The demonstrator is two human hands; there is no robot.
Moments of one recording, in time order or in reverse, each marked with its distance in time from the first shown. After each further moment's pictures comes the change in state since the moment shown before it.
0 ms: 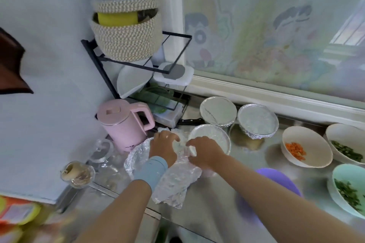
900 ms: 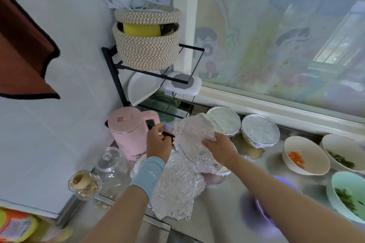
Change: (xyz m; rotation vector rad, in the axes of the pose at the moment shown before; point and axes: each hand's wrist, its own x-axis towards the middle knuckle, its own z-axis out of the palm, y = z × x) left_hand 0.003 -0.031 -0.050 -0.986 0.313 -0.157; right_hand -0.004 -0.024 -0.031 0.713 0.323 0.301
